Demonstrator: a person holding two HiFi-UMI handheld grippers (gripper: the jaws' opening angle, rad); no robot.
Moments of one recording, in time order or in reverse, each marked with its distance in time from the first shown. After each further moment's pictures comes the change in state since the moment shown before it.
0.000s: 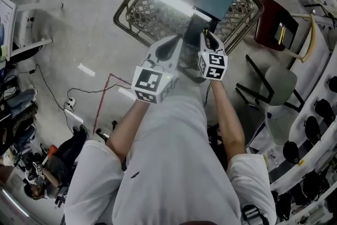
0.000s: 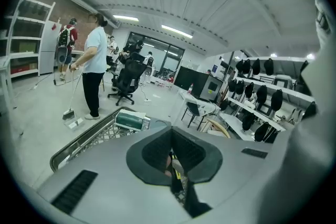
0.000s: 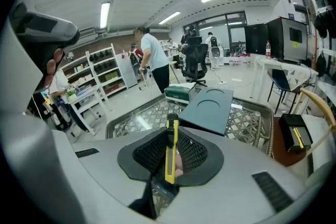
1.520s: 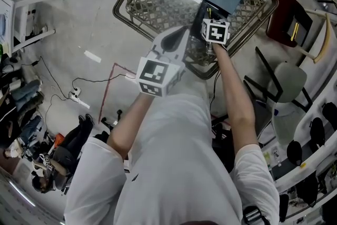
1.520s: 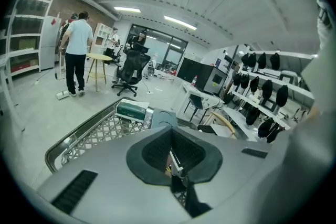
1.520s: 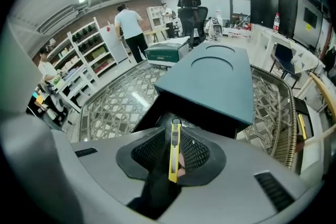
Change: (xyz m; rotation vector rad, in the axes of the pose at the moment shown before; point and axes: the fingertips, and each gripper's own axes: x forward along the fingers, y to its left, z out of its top) left arm 0.044 0.024 -0.032 -0.021 0.086 0.016; right arm 0.121 -0.040 -0.068 0.034 0.362 -0.058
